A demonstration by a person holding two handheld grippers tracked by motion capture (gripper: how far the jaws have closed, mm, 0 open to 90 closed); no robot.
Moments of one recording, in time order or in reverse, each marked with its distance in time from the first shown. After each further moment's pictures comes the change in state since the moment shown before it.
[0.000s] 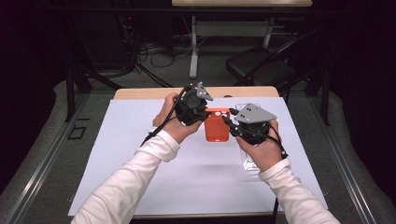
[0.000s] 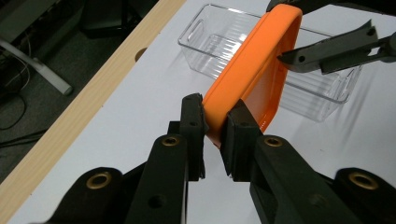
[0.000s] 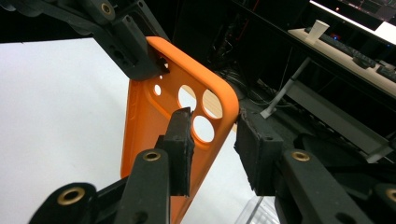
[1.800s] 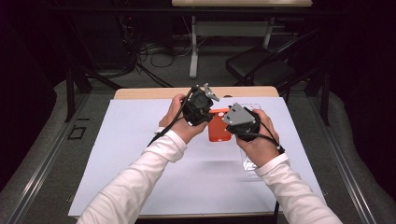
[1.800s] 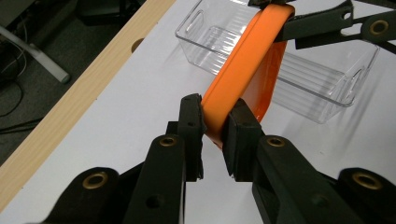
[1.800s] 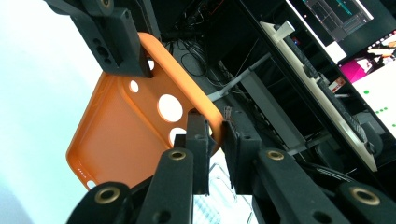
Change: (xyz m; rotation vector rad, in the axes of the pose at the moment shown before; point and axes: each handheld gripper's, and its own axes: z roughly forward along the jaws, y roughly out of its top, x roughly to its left) left arm -0.006 0.006 0.016 0.047 0.006 -0.027; right arm 0.009 0.014 0.011 0.142 -0.152 -0.293
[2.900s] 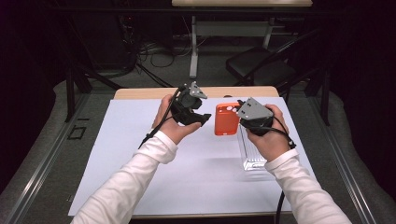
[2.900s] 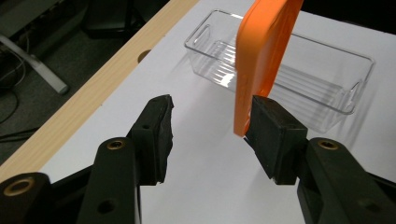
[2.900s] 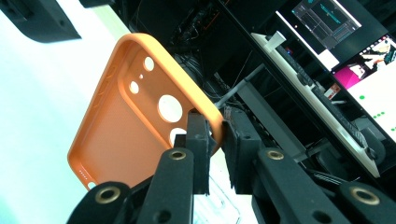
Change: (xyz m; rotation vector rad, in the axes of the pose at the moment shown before) left arm 0.019 -0.021 -0.011 -0.088 -0.014 -0.038; right arm -0.029 -0.021 -0.002 -0.071 -0.007 0.037
